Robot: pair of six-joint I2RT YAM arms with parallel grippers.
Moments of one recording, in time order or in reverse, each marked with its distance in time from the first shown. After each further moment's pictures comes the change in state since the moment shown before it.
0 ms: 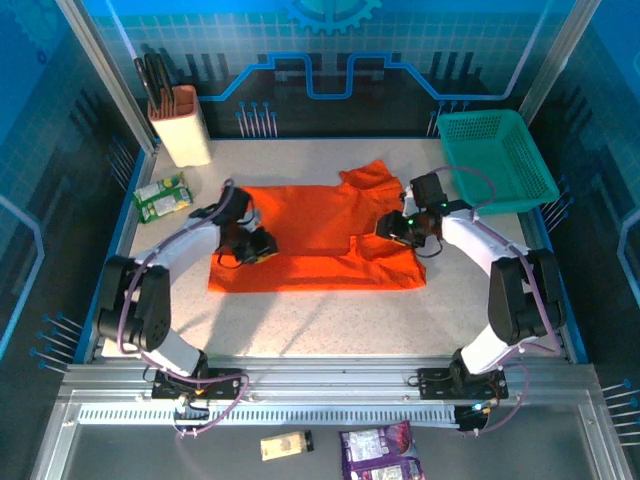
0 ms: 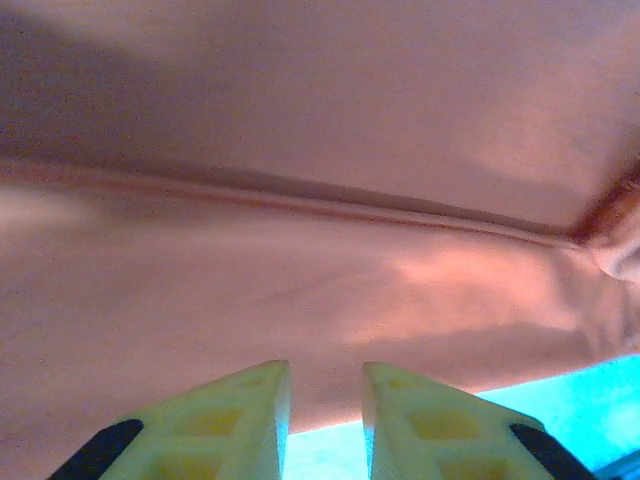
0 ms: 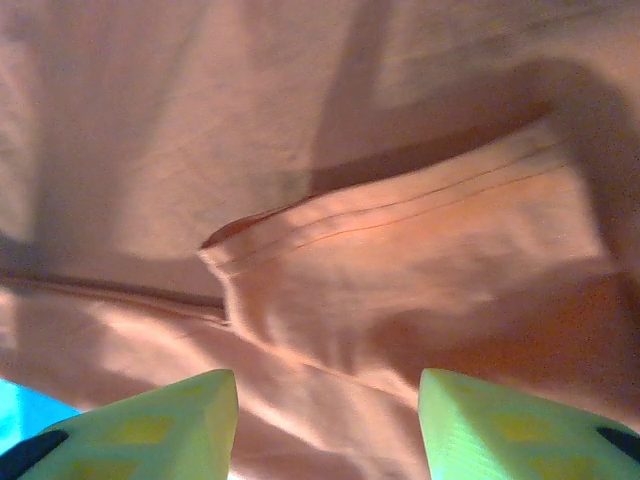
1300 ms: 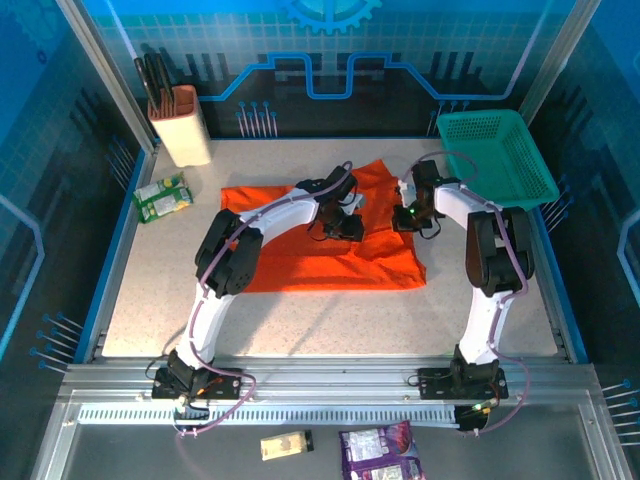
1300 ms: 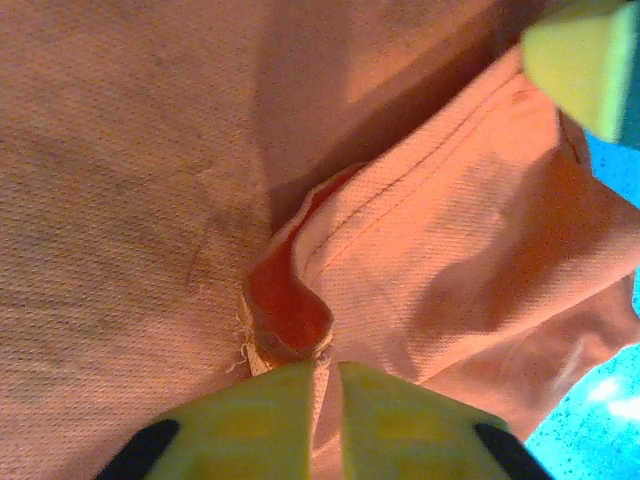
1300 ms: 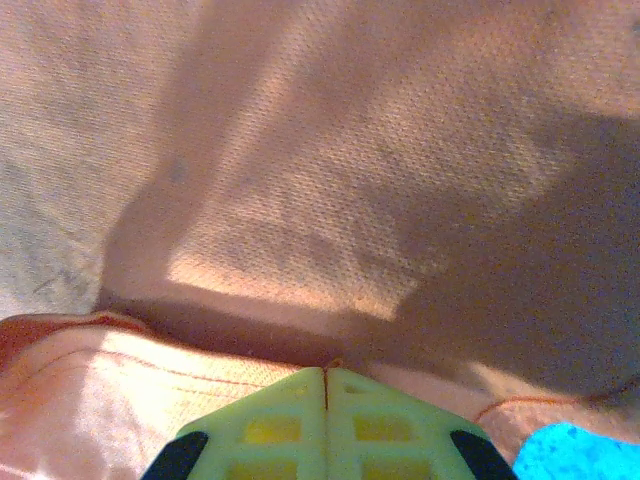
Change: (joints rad) left arm -0.356 0.631 0.756 -0.097 -0.043 0.183; right arm -0.077 0.354 0.294 -0.115 0.062 -0.412
